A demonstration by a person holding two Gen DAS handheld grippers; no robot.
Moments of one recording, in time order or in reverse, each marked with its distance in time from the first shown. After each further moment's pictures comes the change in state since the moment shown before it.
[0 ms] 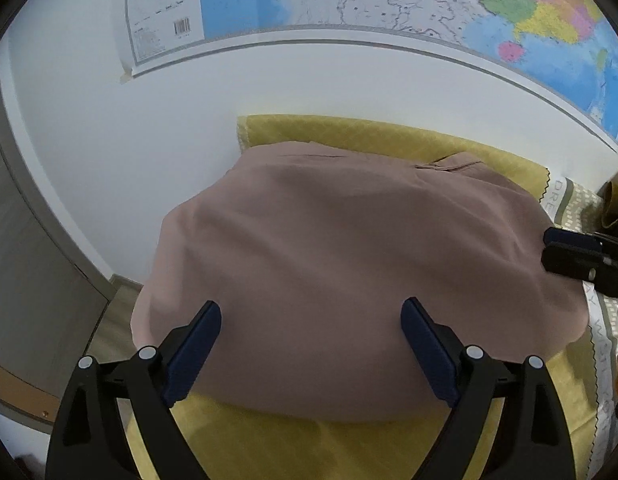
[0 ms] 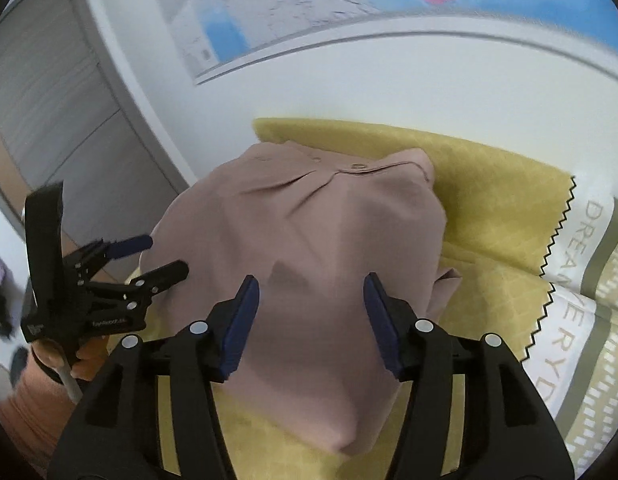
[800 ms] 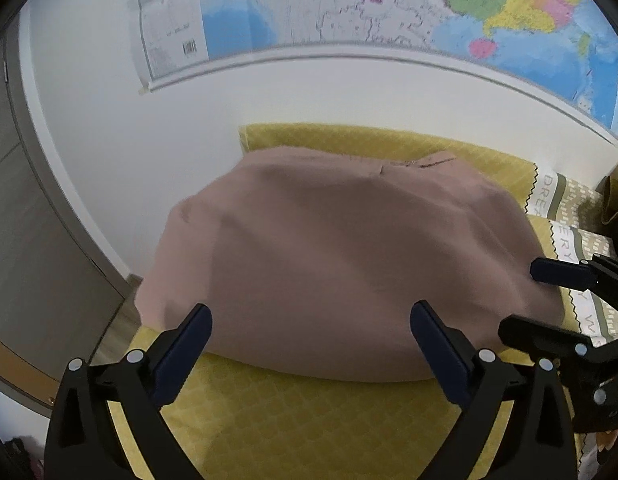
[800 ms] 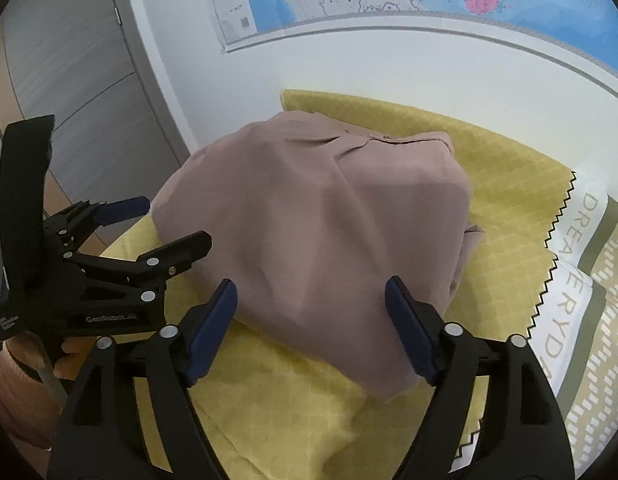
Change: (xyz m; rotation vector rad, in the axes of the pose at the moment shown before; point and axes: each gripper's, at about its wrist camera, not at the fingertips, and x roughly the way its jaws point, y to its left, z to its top) left arm -0.040 -0.047 -0.010 -0.010 -0.052 0.096; right arm -0.015 0.025 -0.040 -0.099 0.017 -0.033
